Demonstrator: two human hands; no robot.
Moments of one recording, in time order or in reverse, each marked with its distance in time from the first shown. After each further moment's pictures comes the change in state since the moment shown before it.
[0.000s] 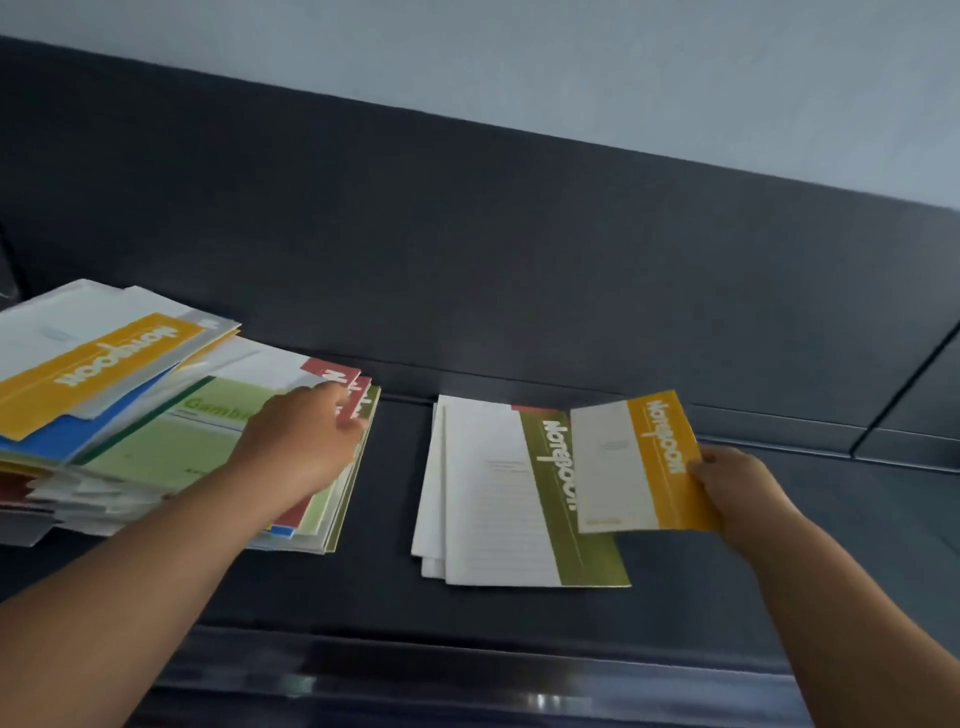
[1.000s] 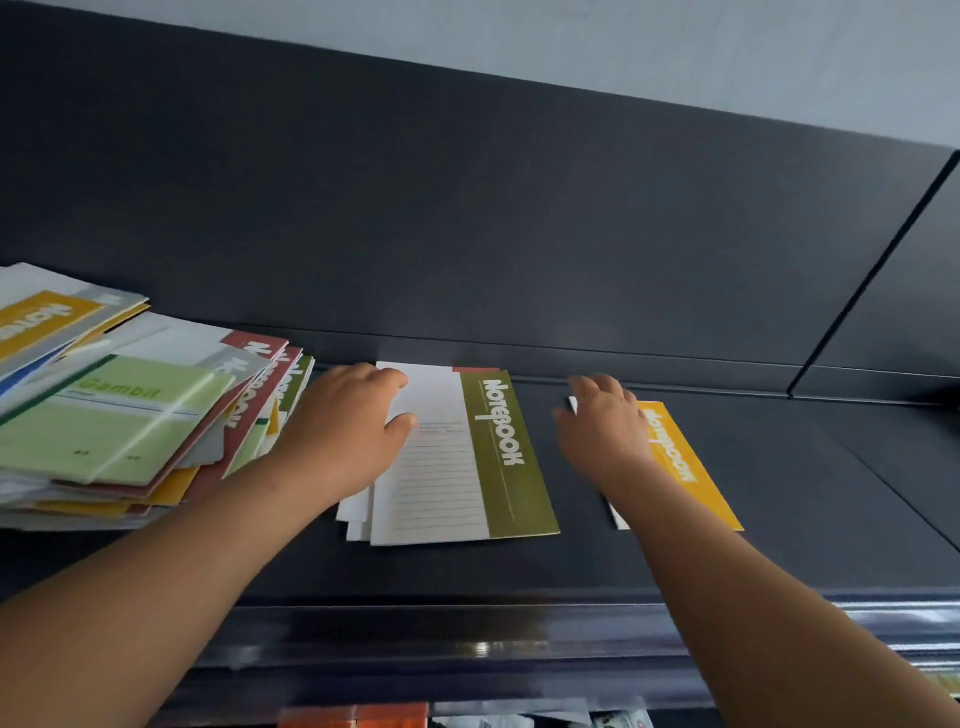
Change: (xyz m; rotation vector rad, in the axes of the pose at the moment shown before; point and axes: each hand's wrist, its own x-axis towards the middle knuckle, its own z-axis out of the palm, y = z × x) left_hand -0.016 0.064 0.027 0.121 0.011 0.321; right_hand -0.019 -0.037 0.057 -0.697 0.010 -0.462
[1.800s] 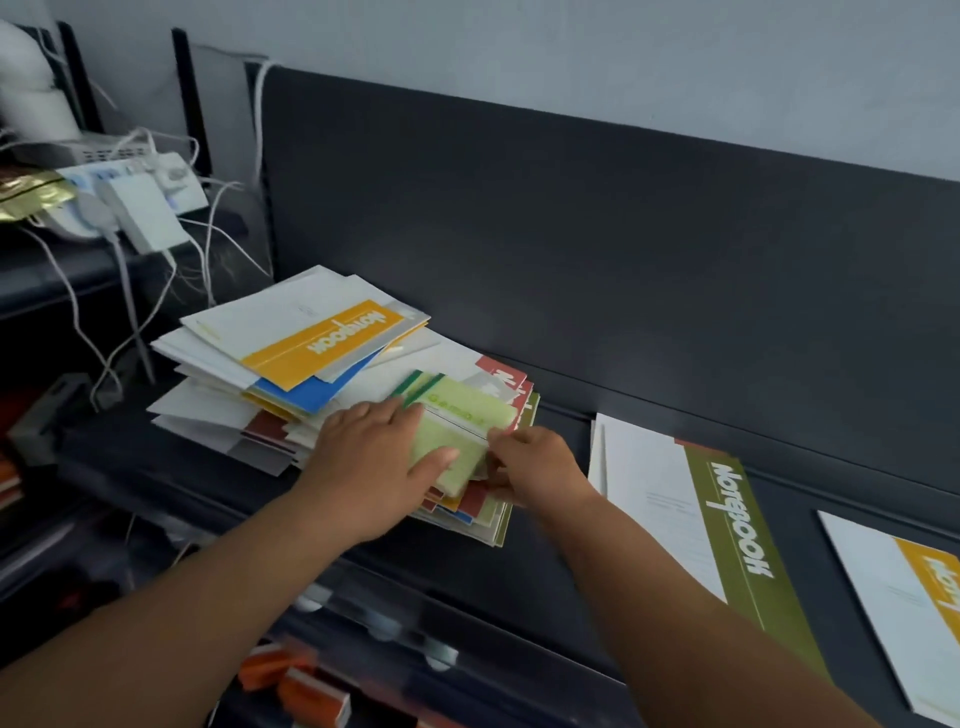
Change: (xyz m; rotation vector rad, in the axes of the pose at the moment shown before) left_hand -0.082 -0.169 -0.053 0.185 -0.055 -0.364; right_hand -0.051 -0.259 0.086 0.950 -0.592 0.013
